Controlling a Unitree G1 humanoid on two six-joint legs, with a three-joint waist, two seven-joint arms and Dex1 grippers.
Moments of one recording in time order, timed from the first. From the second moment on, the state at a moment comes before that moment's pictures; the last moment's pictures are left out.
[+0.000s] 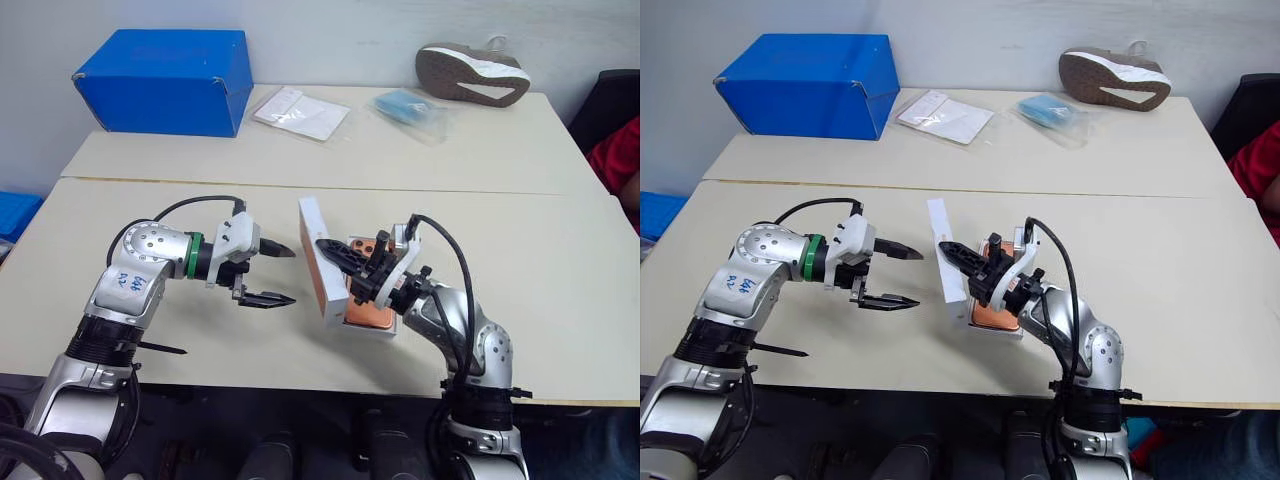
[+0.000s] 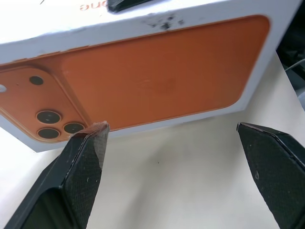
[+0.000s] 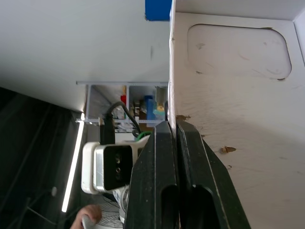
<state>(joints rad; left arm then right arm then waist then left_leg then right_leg) -0.62 0.70 -0.16 0.09 -0.30 0.29 -1.25 -0.37 0.01 -0.14 -0.16 1.95 0.86 -0.51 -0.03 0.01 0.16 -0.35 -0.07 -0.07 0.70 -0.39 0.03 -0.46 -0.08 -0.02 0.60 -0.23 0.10</state>
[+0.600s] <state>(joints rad) -0.66 0.69 -0.16 0.10 -0.28 0.30 -1.24 -0.29 -0.04 -0.07 -0.14 1.73 0.81 -0.24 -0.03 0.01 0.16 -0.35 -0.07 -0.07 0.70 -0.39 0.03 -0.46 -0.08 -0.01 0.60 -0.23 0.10</state>
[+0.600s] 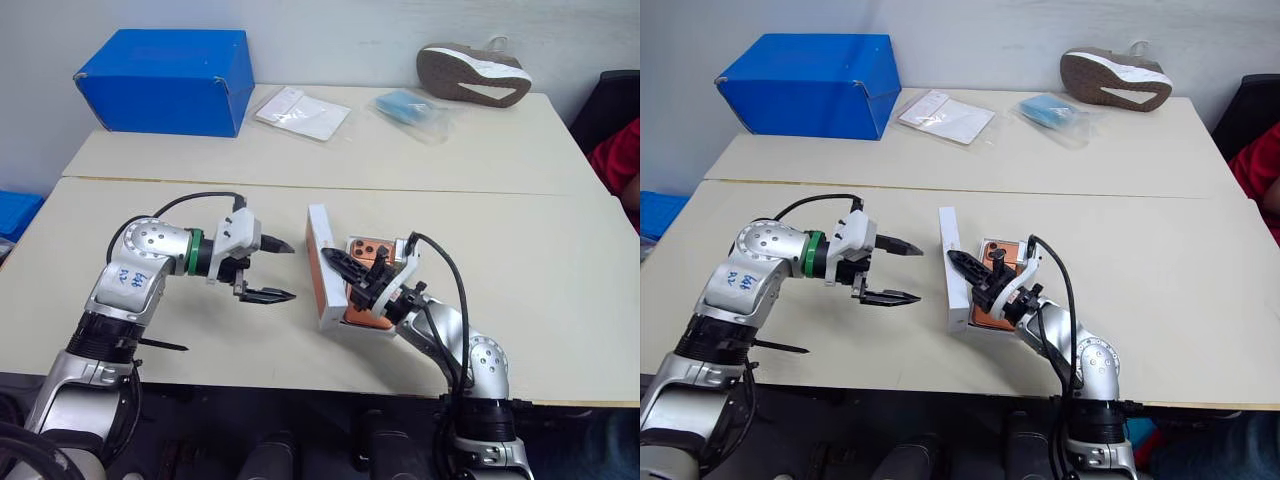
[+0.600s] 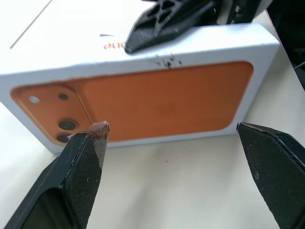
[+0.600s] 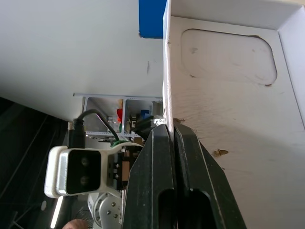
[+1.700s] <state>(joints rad) -0.66 0.49 -0.24 0.25 -0.16 0.27 -1.14 -0.18 -0.27 -0.13 -0.27 1.75 0.85 -0.17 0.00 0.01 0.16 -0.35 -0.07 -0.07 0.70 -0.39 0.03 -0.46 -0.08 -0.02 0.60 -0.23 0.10</state>
